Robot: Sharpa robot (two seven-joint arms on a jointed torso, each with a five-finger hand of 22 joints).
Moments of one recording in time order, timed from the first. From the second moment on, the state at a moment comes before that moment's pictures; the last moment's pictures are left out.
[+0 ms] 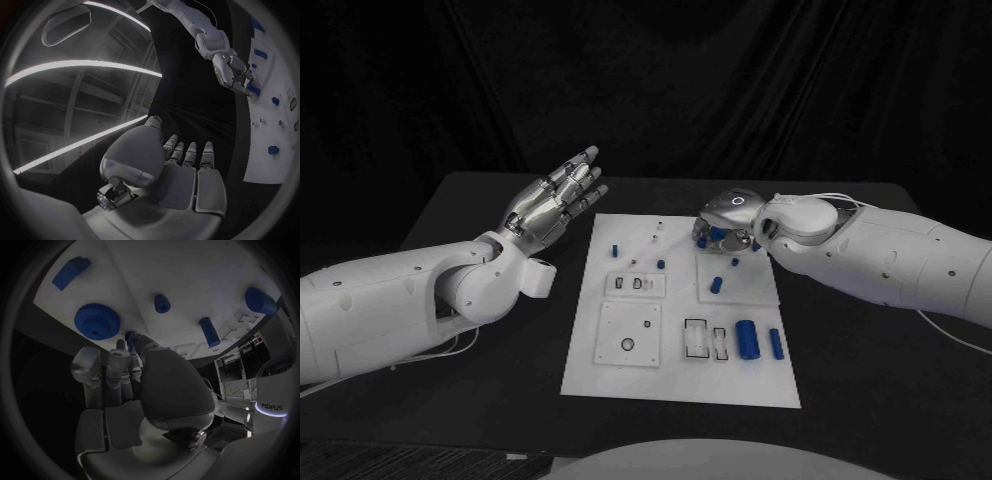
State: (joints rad) left arm 1.24 -0.94 -0.21 1.54 0.01 0.01 0.68; left_hand 1.35 0.28 -0.18 0.28 0.55 0.18 -0.02 0.02 0.02 0.00 -0.03 0.00 0.00 0.00 0.06 0.00 0.00 0.16 0.00 0.17 0.00 0.00; right arm 1.27 -0.54 -0.21 1.09 -1.84 -0.25 0.12; right_hand 1.43 -0.11 0.27 0.08 0.40 0.99 0.02 0.15 0.19 1.00 0.04 0.27 0.09 1.42 -0.06 1.11 0.75 0.13 1.32 0.05 1.22 1.05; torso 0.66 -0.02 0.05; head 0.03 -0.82
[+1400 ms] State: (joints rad) left arm 1.24 -0.95 -0.21 1.58 0.01 0.01 0.68; left_hand 1.37 0.27 -0.17 0.28 0.57 0.18 -0.01 0.02 0.02 0.00 -0.03 0.00 0.00 0.00 0.04 0.00 0.00 0.16 0.00 0.17 0.00 0.00; right arm 1.37 -0.53 -0.21 1.15 -1.84 -0.31 0.14; right_hand 1.39 -0.11 0.29 0.07 0.30 1.07 0.05 0.22 0.26 1.14 0.00 0.24 0.10 1.46 -0.09 1.26 1.00 0.09 1.42 0.02 1.38 1.30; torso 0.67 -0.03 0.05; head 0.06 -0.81
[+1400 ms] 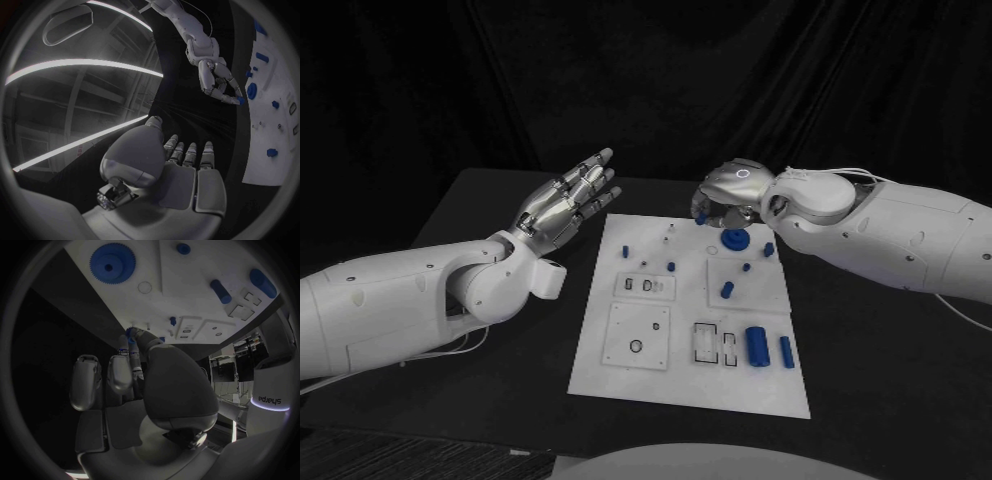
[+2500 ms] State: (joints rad) left arm 1.25 -0.94 -0.21 1.57 0.01 -0.02 0.68; left_hand 1.38 0.27 -0.18 0.29 0.57 0.19 -0.01 0.02 0.03 0.00 -0.03 0.00 0.00 0.00 0.01 0.00 0.00 0.16 0.00 0.12 0.00 0.00; right arm 1.37 -0.44 -0.21 1.03 -1.84 -0.31 0.11; right_hand 1.39 -0.11 0.30 0.08 0.30 1.06 0.05 0.20 0.34 1.14 0.00 0.23 0.09 1.46 -0.09 1.27 1.00 0.09 1.43 0.02 1.38 1.30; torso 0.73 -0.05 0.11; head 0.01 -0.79
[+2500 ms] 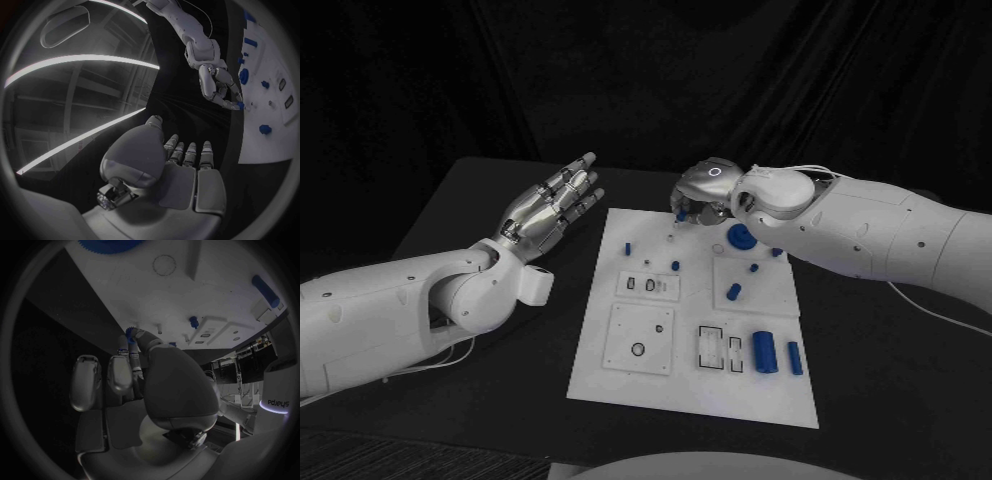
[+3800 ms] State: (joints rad) left arm 1.26 -0.94 -0.21 1.55 0.01 -0.01 0.68; left_hand 1.38 0.27 -0.18 0.29 0.57 0.19 -0.01 0.02 0.03 0.00 -0.03 0.00 0.00 0.00 0.01 0.00 0.00 0.16 0.00 0.12 0.00 0.00; right arm 1.35 -0.42 -0.21 1.01 -1.84 -0.29 0.11; right_hand 1.39 -0.12 0.31 0.07 0.30 1.03 0.06 0.18 0.37 1.13 0.01 0.20 0.09 1.46 -0.09 1.26 0.99 0.09 1.41 0.03 1.37 1.28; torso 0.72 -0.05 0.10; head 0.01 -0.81
